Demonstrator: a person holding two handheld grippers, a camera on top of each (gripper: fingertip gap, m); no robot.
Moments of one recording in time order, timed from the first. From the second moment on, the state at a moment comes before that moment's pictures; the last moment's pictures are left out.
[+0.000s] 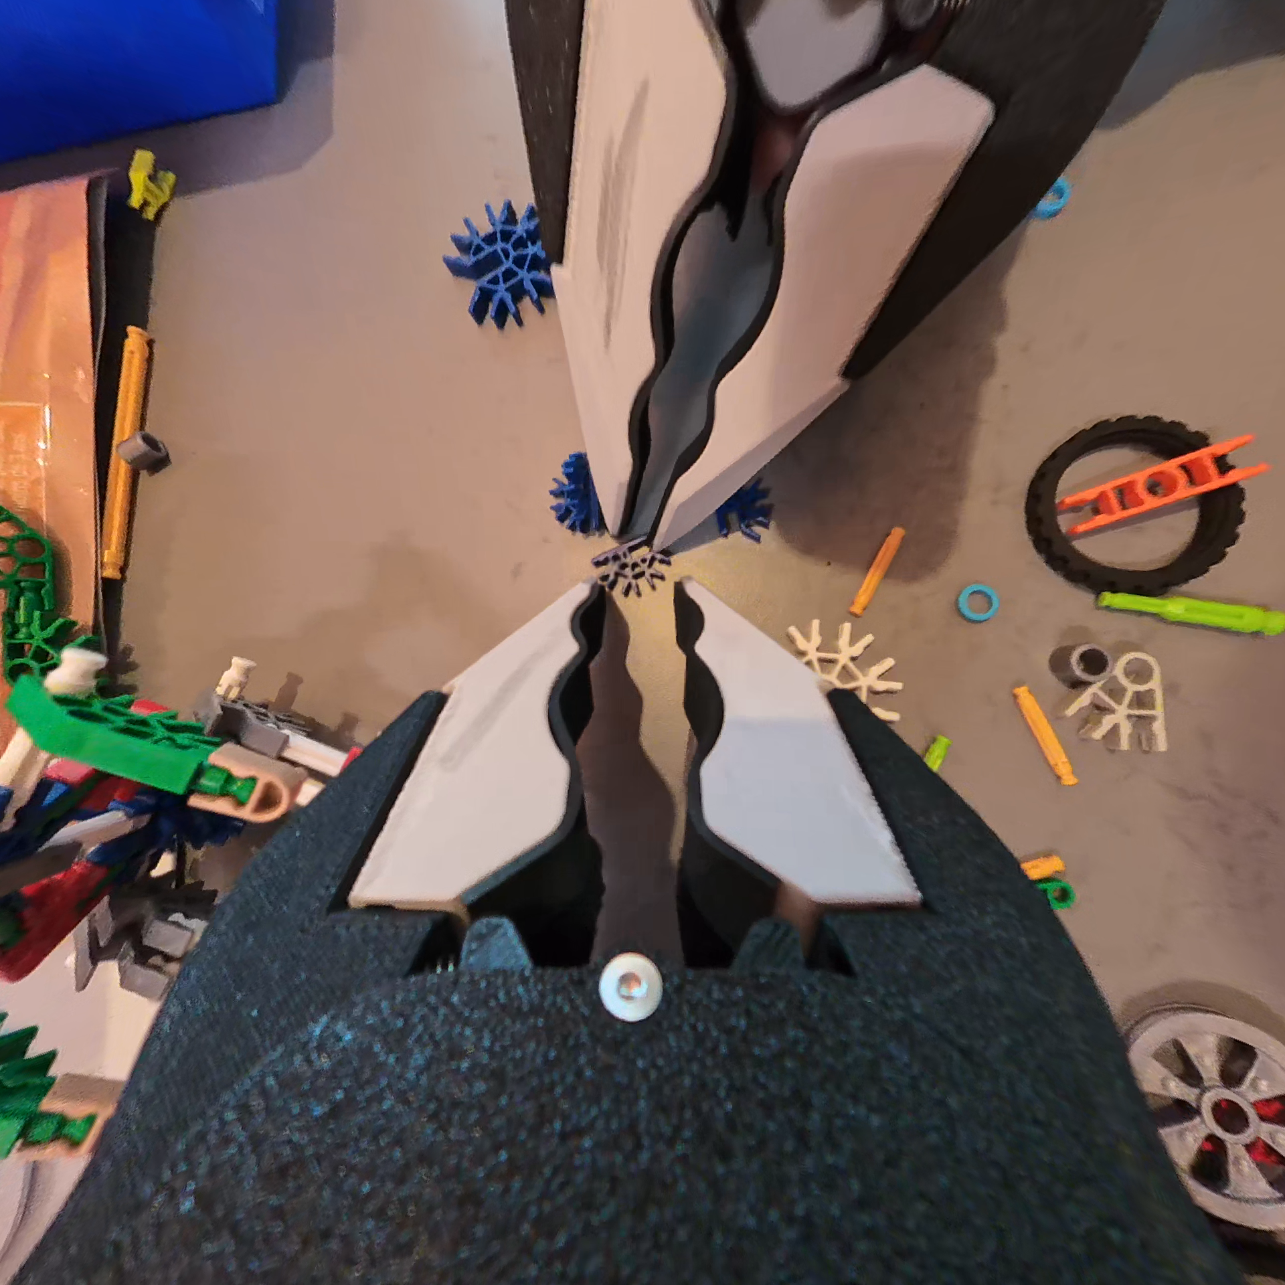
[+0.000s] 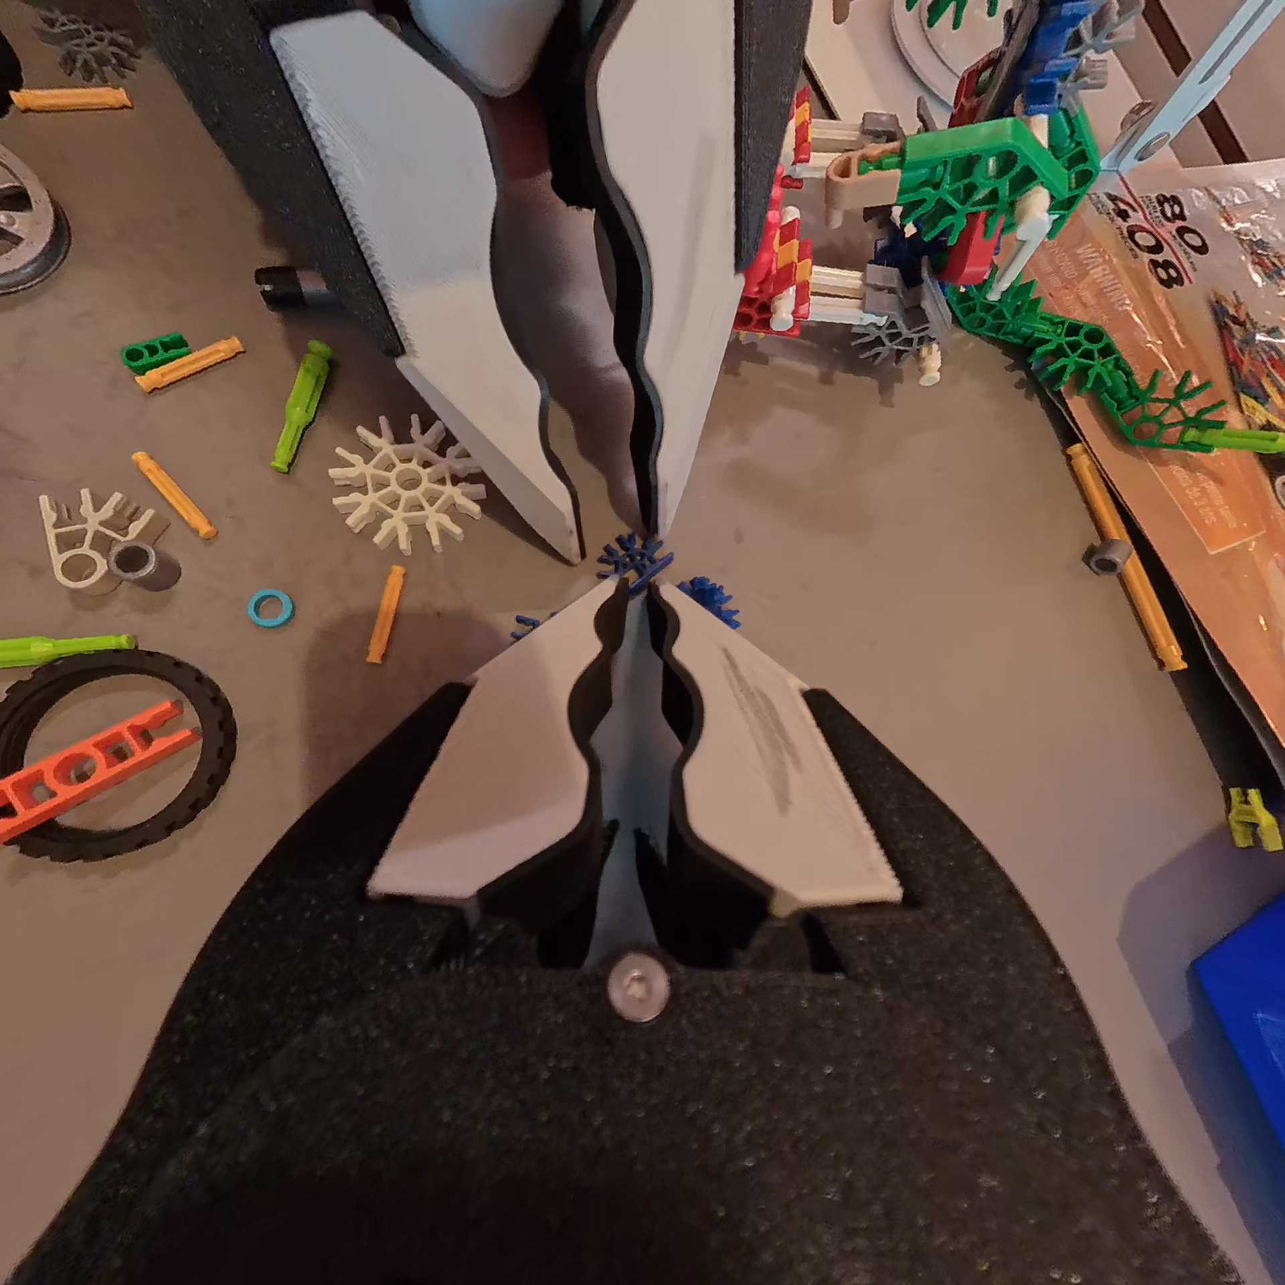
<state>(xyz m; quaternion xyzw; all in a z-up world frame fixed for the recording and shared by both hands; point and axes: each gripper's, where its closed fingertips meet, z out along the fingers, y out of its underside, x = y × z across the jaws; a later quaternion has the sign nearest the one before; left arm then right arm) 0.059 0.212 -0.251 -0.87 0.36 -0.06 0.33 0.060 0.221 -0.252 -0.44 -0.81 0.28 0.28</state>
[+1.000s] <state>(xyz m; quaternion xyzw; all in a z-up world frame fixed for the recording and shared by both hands) 0.058 0.214 -0.246 -0.83 0.43 0.02 0.36 0.062 0.222 -0.245 -0.47 -0.78 0.32 0.25</state>
